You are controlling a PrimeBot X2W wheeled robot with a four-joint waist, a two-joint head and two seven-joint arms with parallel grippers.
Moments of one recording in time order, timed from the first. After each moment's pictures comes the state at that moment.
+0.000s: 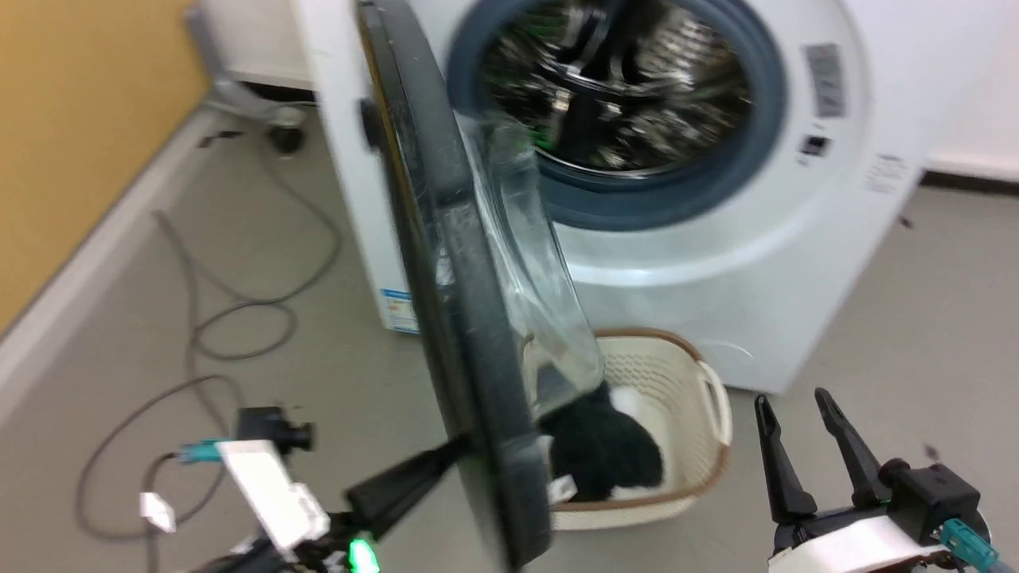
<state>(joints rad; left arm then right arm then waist) -0.04 0.05 0.03 -0.08 -1.62 0.09 0.93 0.00 -0.07 0.06 0.11 0.20 0.13 -0.24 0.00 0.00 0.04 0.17</state>
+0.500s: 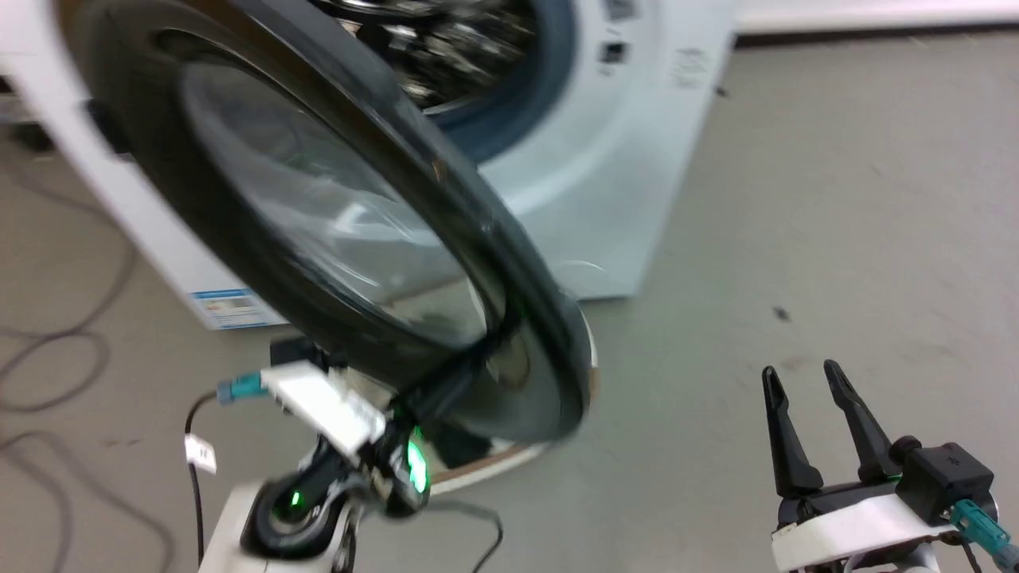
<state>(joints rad) -0.26 0.05 -0.14 0.13 -1.68 0.00 0.60 -0.04 -0.06 0.04 0.10 0.20 0.13 -0.24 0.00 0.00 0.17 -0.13</state>
